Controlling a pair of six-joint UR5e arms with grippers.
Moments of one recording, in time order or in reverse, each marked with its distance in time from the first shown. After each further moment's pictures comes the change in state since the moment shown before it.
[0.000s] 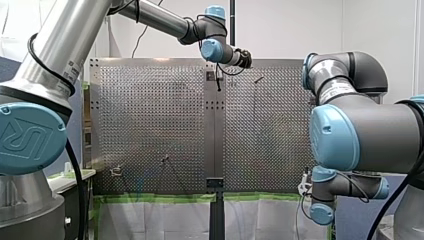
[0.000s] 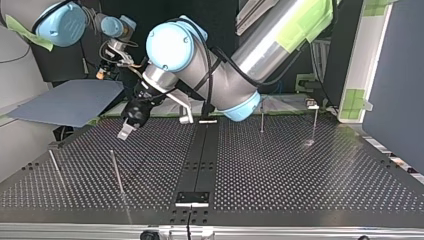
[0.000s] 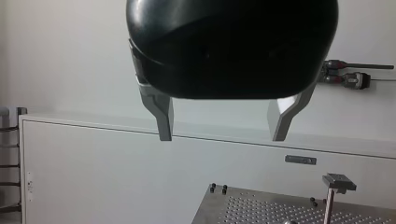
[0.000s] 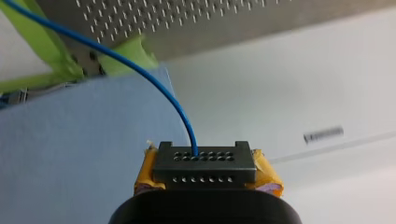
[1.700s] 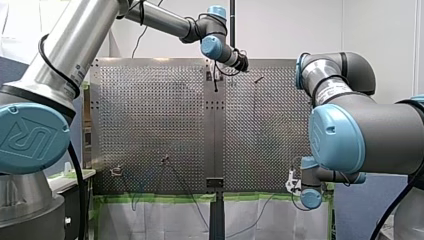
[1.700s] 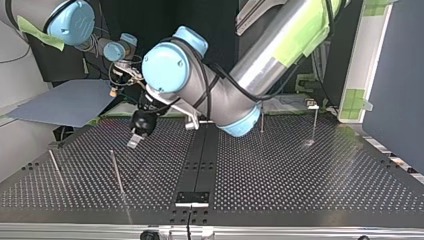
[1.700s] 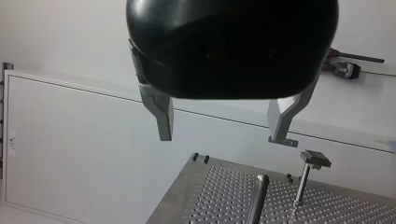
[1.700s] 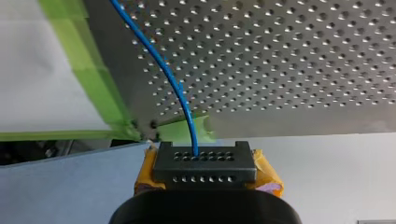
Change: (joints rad) left arm 0.029 -0.054 0.115 -0.172 -0.025 -0.051; right arm 0.061 0.000 -0.244 0.436 -0.054 -0.058
